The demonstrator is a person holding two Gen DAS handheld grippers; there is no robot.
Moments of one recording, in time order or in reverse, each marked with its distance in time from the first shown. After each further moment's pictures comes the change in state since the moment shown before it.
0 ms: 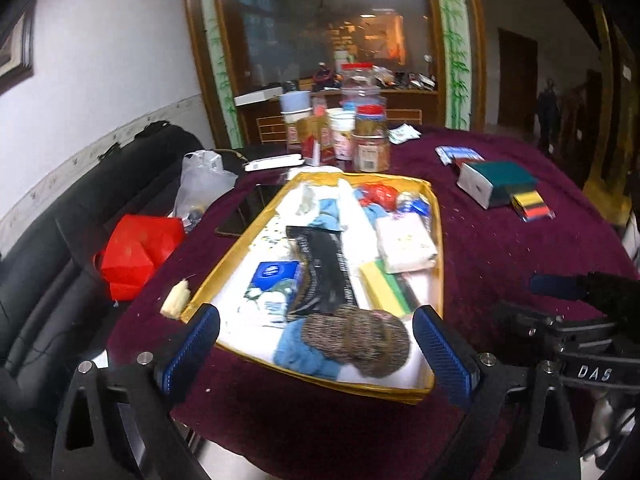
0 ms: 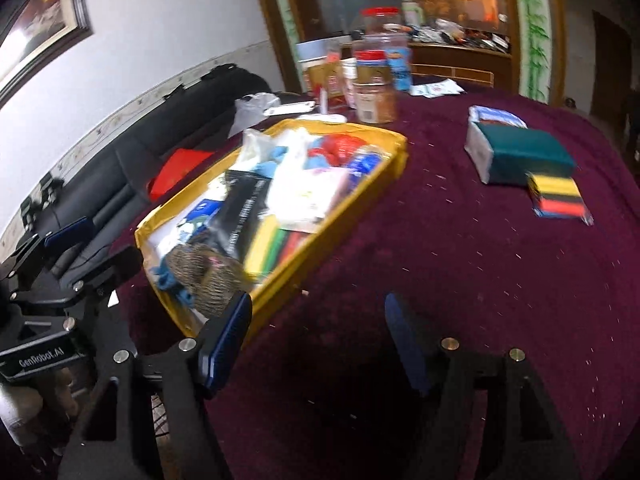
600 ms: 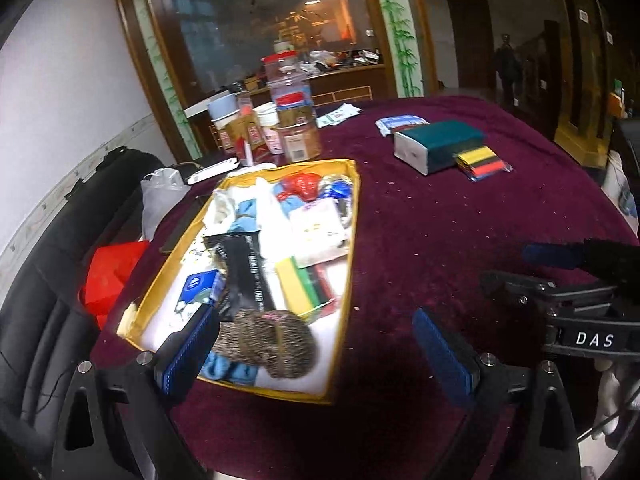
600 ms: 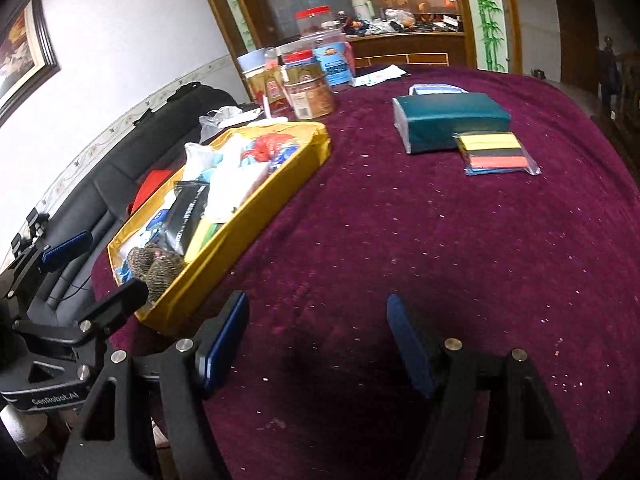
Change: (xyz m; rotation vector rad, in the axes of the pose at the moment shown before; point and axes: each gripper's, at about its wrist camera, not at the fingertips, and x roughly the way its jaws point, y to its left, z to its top) left arm 0.003 -0.081 0.003 0.171 0.042 -0.060; right arm -0.025 -0.069 -0.027 0.130 -0.016 -0.039
